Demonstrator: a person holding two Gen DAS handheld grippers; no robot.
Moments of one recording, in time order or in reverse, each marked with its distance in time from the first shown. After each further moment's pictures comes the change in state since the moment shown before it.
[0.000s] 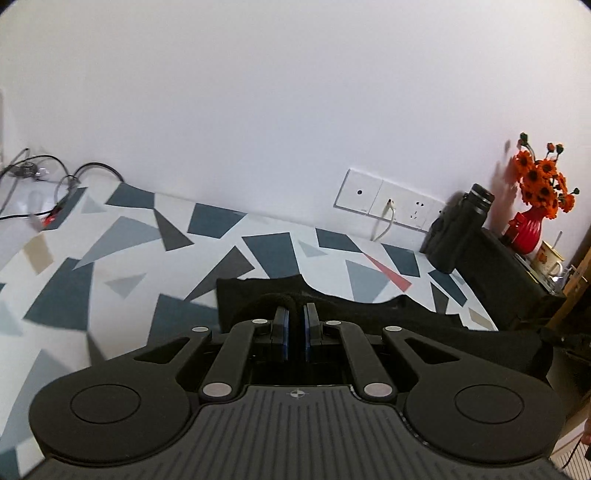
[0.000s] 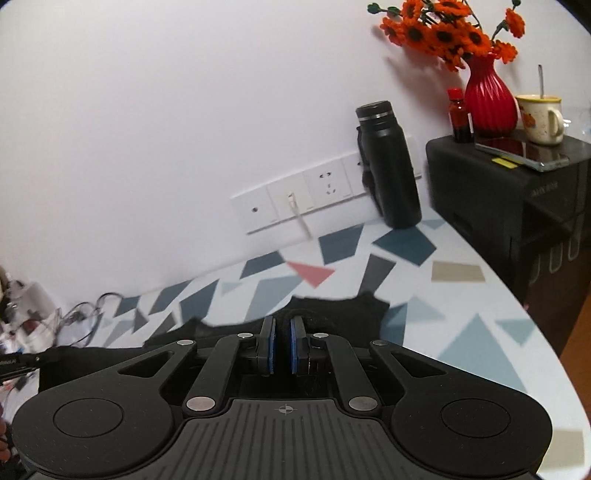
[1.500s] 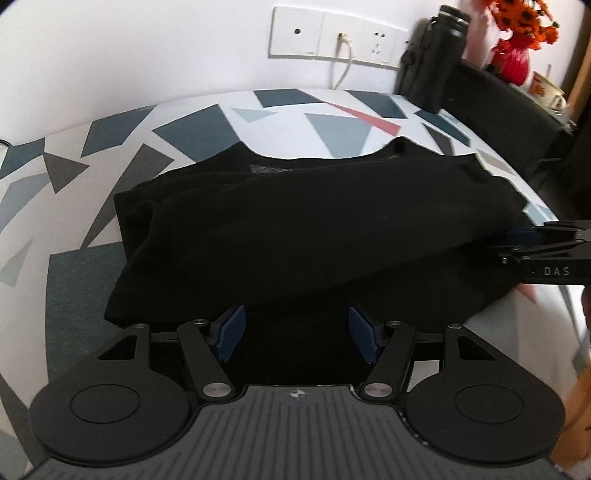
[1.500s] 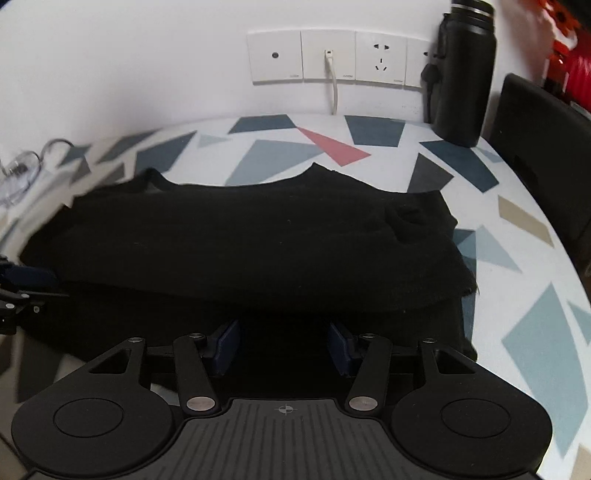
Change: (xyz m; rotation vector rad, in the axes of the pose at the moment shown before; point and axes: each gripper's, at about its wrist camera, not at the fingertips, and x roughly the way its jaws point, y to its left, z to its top) left arm 0.134 -0.029 -0.055 0.317 0.344 -0.068; right arm 0.155 0.060 -0.078 -0.290 0.345 -0.155
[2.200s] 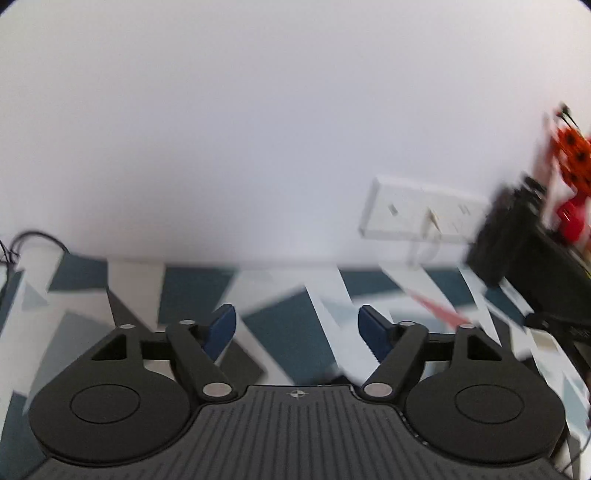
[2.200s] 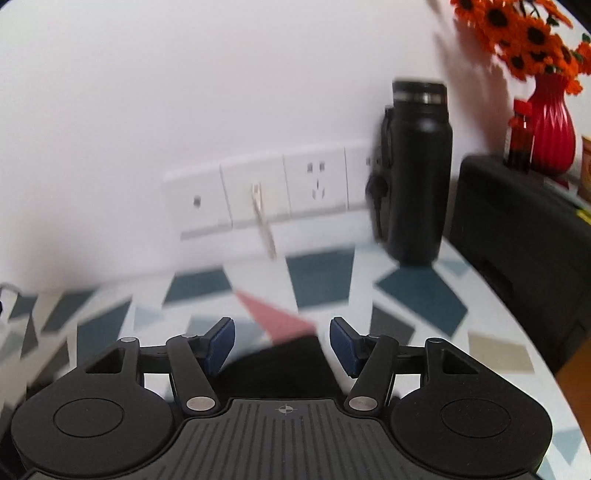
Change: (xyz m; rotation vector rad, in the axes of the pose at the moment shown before) left arm -0.033 0.078 0.105 -0.145 -0.274 0.052; right arm 0.016 -0.060 0.107 0.186 -0.228 -0.065
